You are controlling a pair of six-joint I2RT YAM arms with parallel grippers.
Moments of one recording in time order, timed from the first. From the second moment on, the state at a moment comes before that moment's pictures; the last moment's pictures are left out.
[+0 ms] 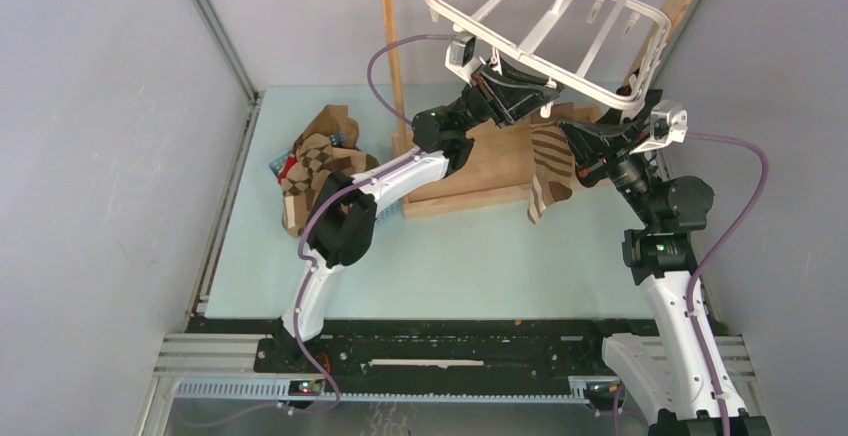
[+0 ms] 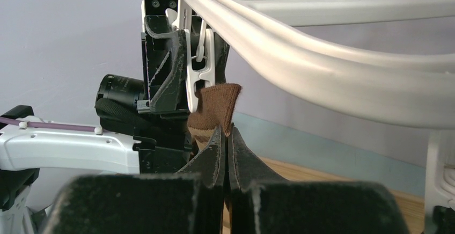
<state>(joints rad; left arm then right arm) -0.78 2.23 1.93 1.45 0.58 -1.27 0.04 0.78 0.80 0.44 -0.57 0.45</state>
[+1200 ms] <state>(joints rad) -0.74 2.01 1.33 1.42 0.58 -1.13 0.03 0.74 0.80 0.24 -0.55 0.35</state>
